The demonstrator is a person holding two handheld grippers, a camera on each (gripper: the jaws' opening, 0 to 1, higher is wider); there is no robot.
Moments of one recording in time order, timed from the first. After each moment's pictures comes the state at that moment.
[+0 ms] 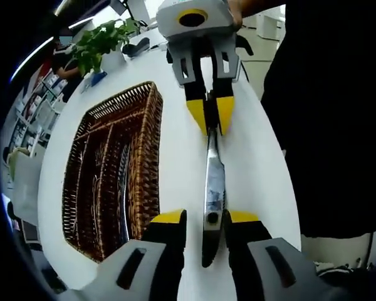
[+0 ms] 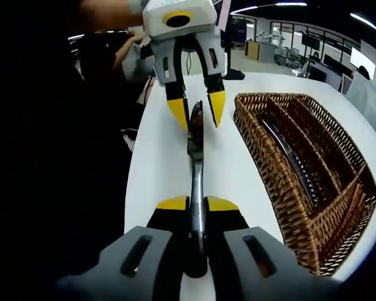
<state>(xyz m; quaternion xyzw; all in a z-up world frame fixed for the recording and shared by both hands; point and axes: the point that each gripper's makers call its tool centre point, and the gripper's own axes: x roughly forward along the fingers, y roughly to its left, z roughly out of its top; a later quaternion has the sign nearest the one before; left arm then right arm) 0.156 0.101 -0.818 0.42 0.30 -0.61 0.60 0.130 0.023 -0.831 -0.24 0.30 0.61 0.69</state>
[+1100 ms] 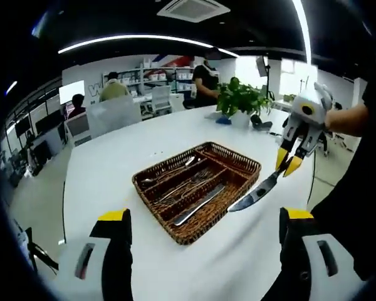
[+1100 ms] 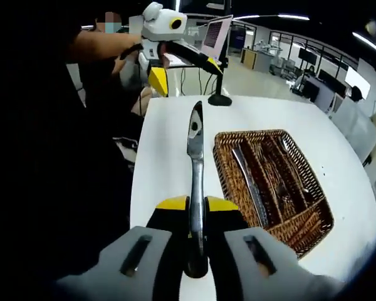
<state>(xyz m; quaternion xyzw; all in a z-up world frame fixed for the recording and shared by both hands) 0.195 0.195 -0.682 0.09 0.22 -0.36 0.90 0.155 0.014 -0.720 -0.28 0.26 0.60 0.70</state>
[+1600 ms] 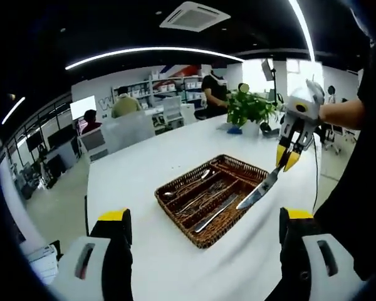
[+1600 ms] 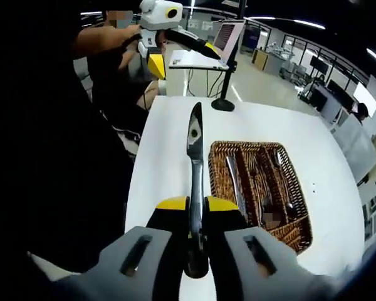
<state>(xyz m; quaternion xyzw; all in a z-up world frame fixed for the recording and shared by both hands) 0.193 0.213 -0.634 0.12 0.19 -0.34 0.91 0.170 0.016 -0.685 -0.33 0.25 0.61 0.68</state>
